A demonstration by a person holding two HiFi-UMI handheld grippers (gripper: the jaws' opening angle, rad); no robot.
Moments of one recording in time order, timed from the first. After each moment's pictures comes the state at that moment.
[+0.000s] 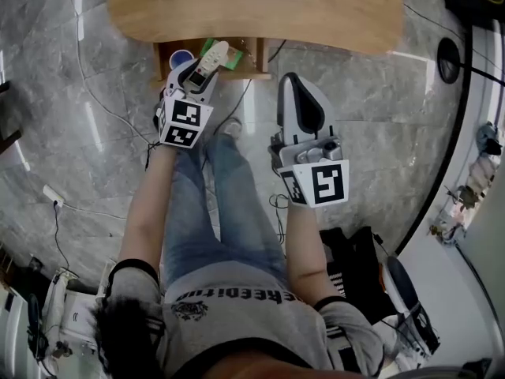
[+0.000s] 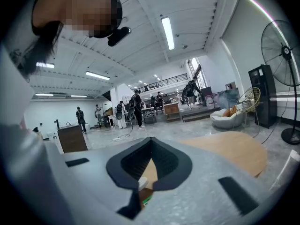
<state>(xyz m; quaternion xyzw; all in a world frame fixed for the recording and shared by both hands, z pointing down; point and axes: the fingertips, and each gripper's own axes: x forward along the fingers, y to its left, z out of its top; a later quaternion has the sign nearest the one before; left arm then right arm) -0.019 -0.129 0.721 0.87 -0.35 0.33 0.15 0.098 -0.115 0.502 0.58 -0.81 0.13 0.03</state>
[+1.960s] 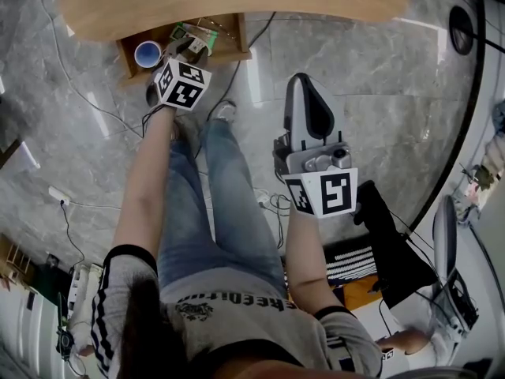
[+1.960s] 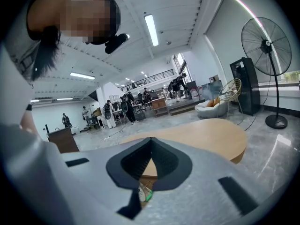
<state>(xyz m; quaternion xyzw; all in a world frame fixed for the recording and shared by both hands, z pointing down) 0.041 -0.126 0.861 0.82 -0.26 0.48 0.14 0.186 -0.076 0.570 0.63 -0.76 0.18 0.03</state>
